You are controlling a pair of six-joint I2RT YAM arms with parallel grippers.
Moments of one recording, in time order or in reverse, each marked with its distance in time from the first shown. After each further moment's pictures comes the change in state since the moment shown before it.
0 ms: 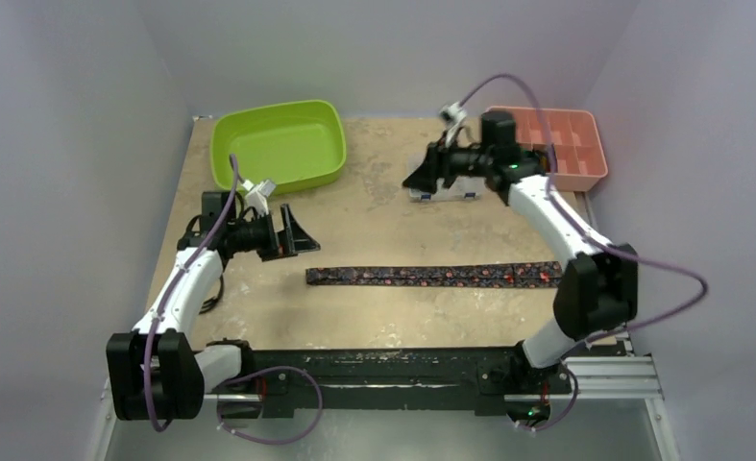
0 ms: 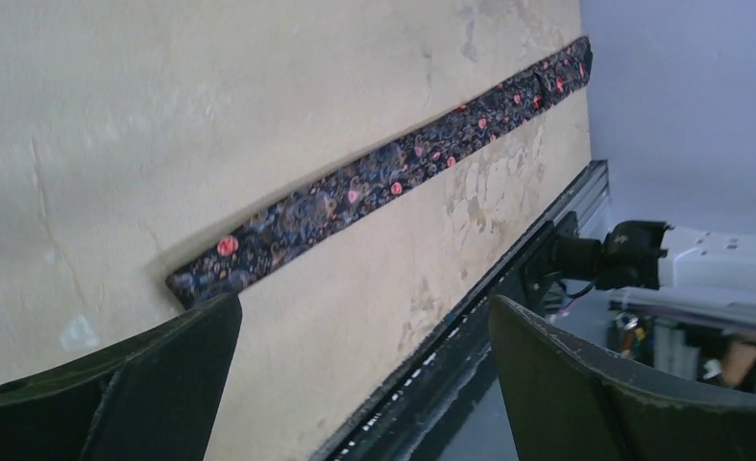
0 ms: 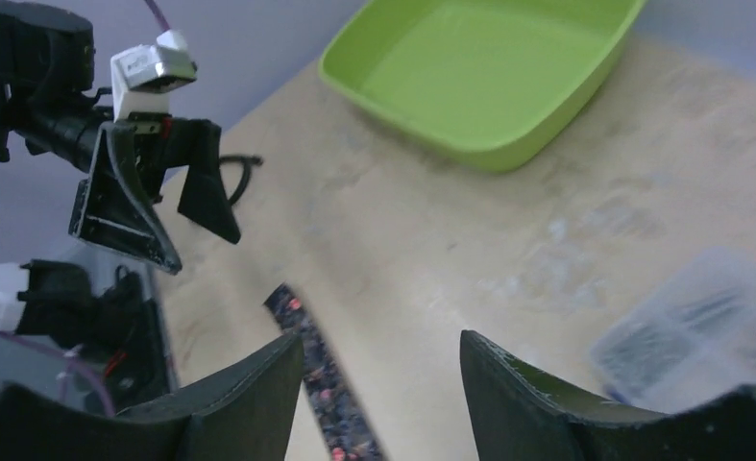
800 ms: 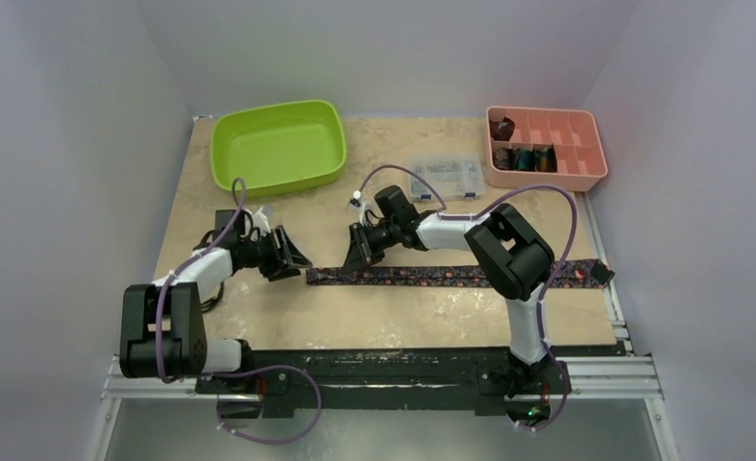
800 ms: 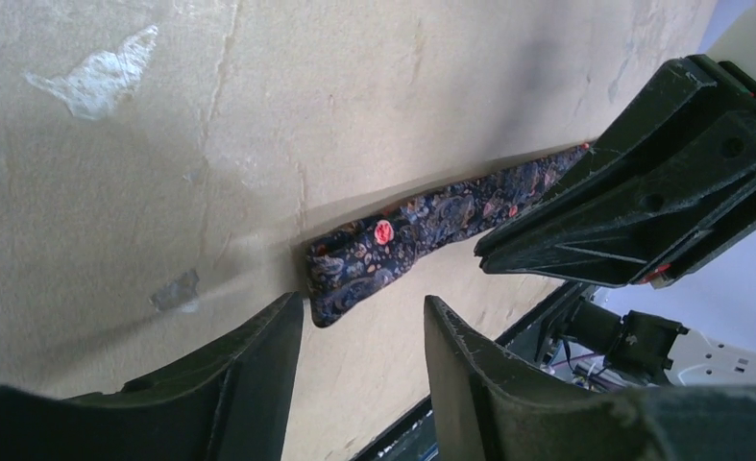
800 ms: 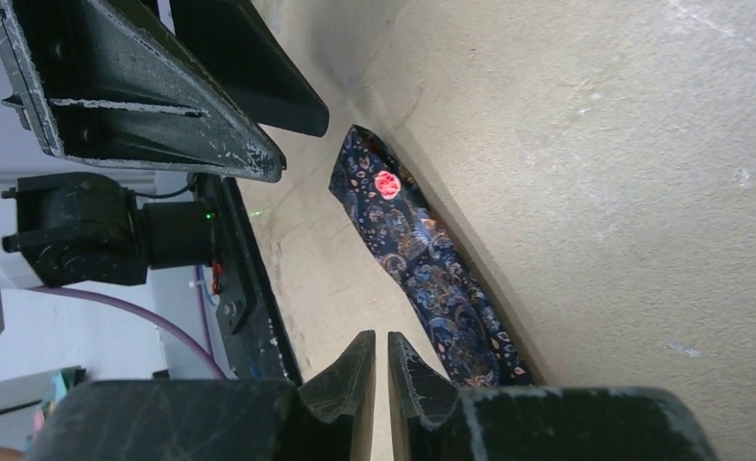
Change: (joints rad) left arm 0.050 0.184 -0.223 0.183 -0.154 -0.205; right arm 0.514 0.530 -0.182 0.309 0.060 0.450
